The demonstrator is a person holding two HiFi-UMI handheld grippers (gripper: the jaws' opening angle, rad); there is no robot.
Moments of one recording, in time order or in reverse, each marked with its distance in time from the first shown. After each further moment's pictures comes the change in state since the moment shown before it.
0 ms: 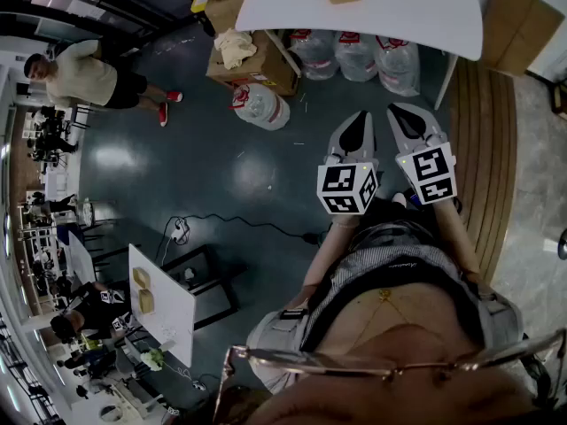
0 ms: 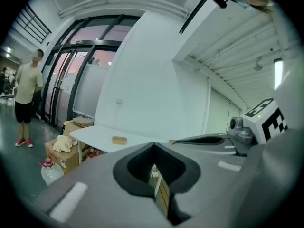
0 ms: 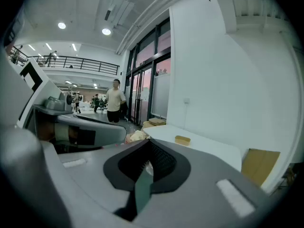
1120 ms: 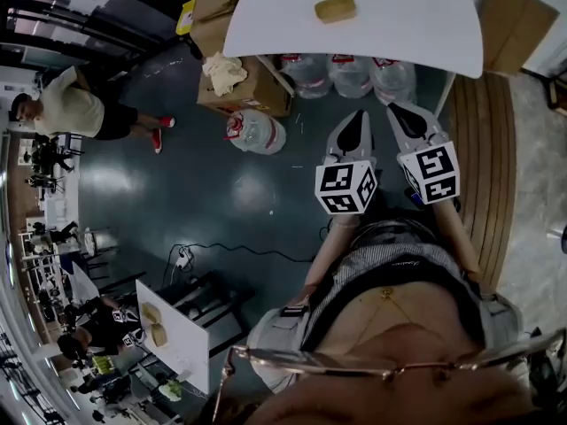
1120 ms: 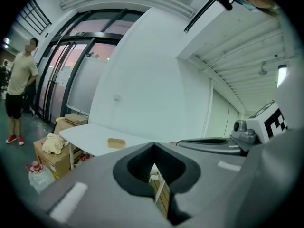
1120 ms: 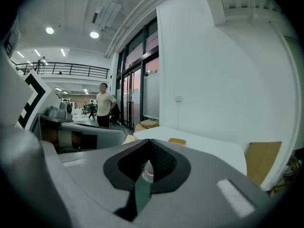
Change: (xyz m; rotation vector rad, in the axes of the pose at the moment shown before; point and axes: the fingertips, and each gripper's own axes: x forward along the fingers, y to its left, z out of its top) left arm 0.102 0.055 0.022 -0.035 0.006 -0.045; right arm 0.087 -0.068 0.015 0.091 -0.022 -0.065
